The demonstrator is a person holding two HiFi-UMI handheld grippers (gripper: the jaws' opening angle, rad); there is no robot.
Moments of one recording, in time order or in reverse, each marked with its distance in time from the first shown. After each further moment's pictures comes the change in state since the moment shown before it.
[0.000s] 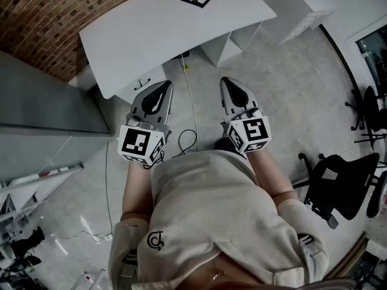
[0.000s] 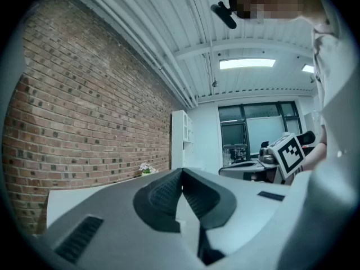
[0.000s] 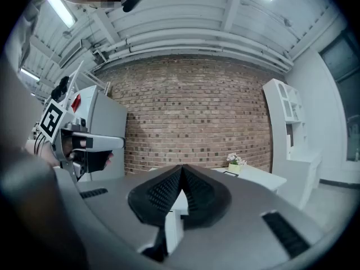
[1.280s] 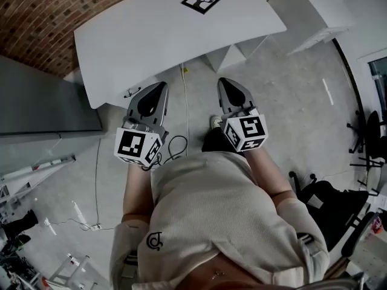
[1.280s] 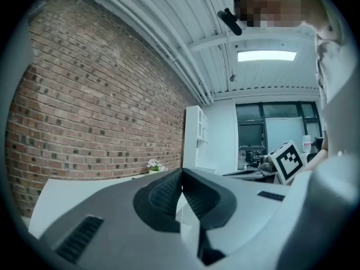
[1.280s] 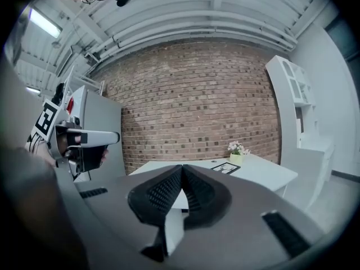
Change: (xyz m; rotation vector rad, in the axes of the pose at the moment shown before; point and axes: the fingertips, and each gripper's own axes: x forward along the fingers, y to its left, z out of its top) left arm 0.117 0.020 -0.017 -0.080 0.014 0.149; right arm 0.083 -0.114 -0.032 0.061 0.104 0.098
